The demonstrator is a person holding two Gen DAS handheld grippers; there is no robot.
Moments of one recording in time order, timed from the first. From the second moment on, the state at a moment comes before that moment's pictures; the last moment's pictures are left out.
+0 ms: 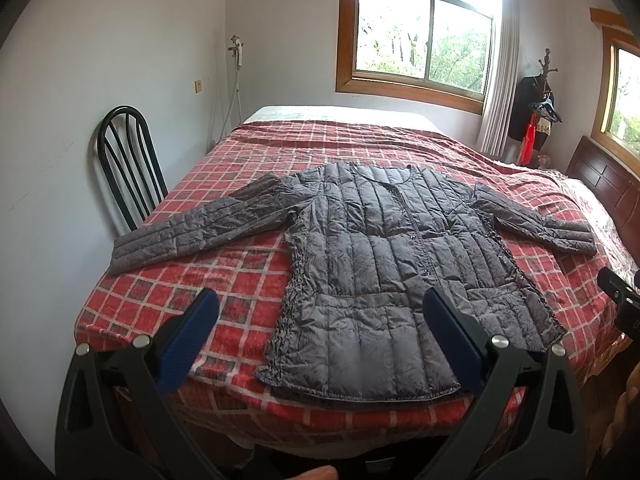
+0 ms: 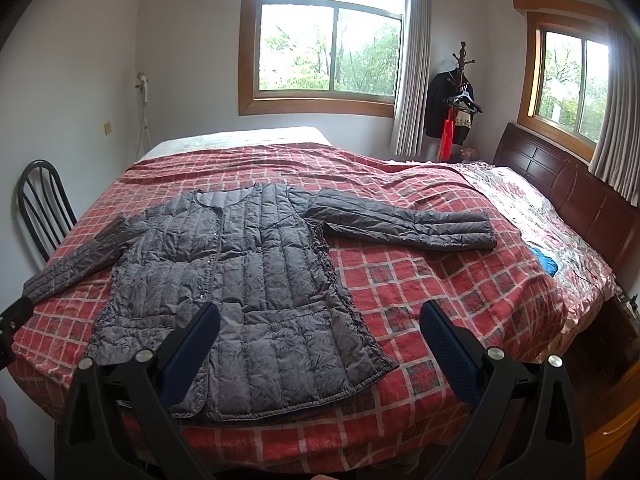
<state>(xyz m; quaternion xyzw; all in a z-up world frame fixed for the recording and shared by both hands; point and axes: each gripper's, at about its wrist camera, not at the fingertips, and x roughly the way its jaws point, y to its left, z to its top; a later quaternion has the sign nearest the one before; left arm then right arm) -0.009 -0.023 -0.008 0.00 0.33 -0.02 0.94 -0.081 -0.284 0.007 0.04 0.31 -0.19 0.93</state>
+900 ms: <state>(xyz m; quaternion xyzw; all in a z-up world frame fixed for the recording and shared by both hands) -0.010 -0.023 -0.009 0.00 0.33 -0.02 0.94 -0.083 -0.282 0.008 0.03 0.31 -0.19 0.93</state>
